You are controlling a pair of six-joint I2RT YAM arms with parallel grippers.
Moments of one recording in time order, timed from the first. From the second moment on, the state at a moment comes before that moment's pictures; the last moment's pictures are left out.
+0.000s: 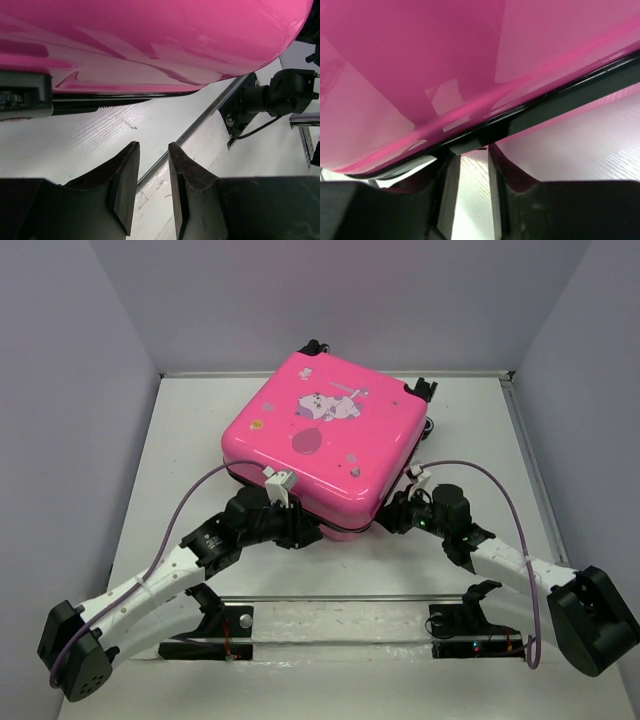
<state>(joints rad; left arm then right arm) -0.76 0.82 0.51 -0.19 0.29 -0.65 0.51 1.03 0.30 0.39 -0.40 0.36</state>
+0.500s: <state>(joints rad) -0.84 0.93 0.51 -0.05 0.16 -0.68 0.51 1.05 0.23 0.58 -0.45 0.37</state>
